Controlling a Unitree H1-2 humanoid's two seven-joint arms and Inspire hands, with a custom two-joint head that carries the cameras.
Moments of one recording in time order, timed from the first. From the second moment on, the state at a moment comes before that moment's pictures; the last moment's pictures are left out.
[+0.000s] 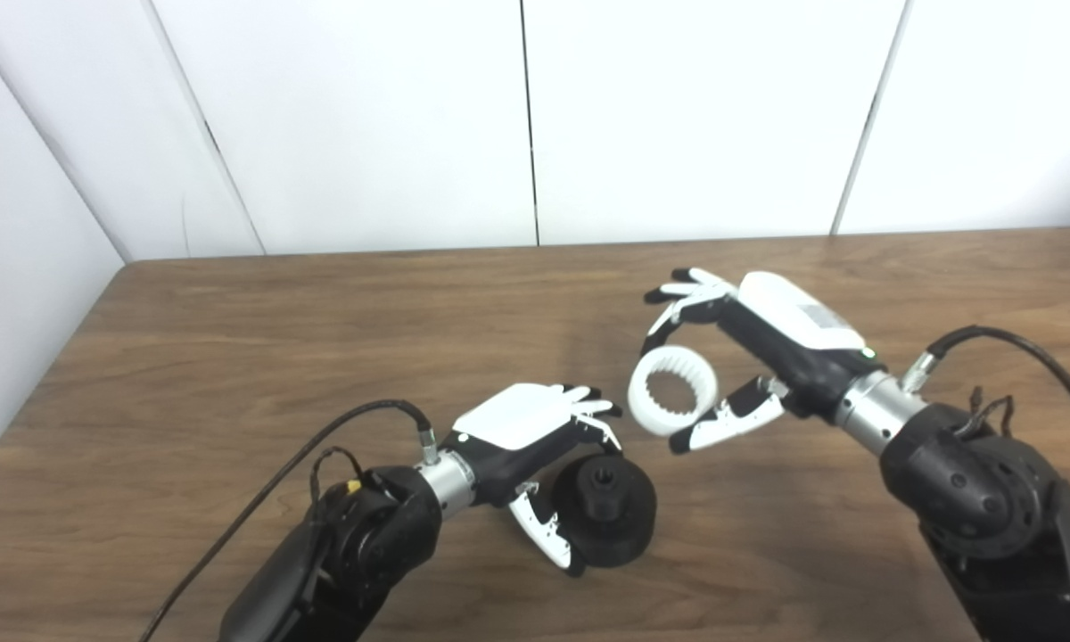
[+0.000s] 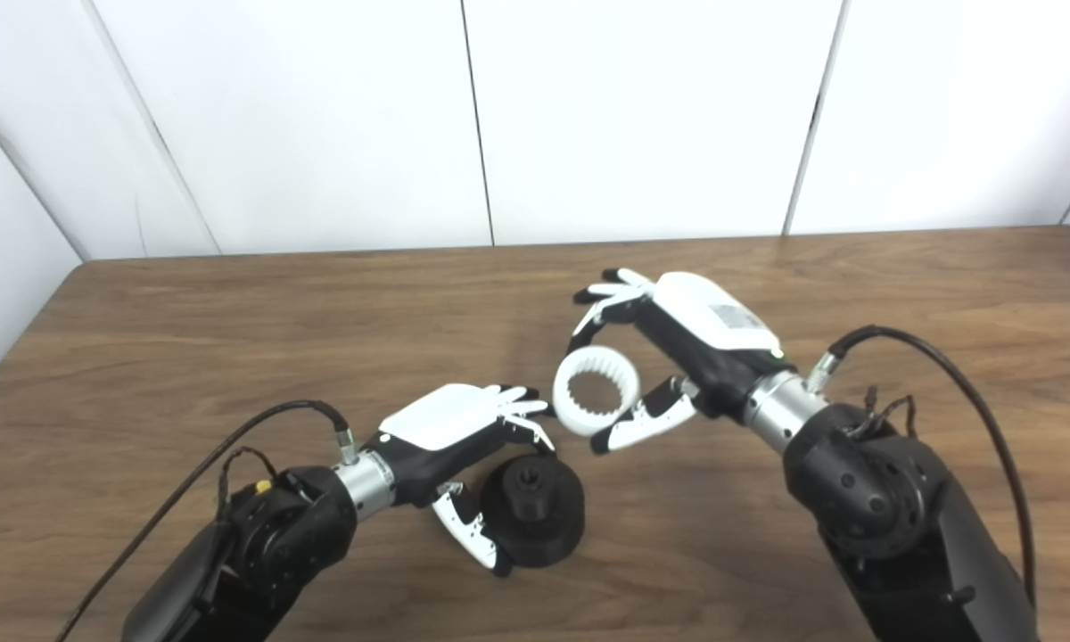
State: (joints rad) left arm -0.32 0.33 -0.49 -0.20 0.73 0.10 -0.55; right arm -0.37 -0.39 0.30 -0.46 -0.58 0.30 0.51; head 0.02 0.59
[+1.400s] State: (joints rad) left arm -0.33 0.33 -0.49 -0.20 0.73 0.10 -0.56; right arm -0.34 -0.35 0.40 -0.44 -0.59 0.29 0.57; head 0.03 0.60
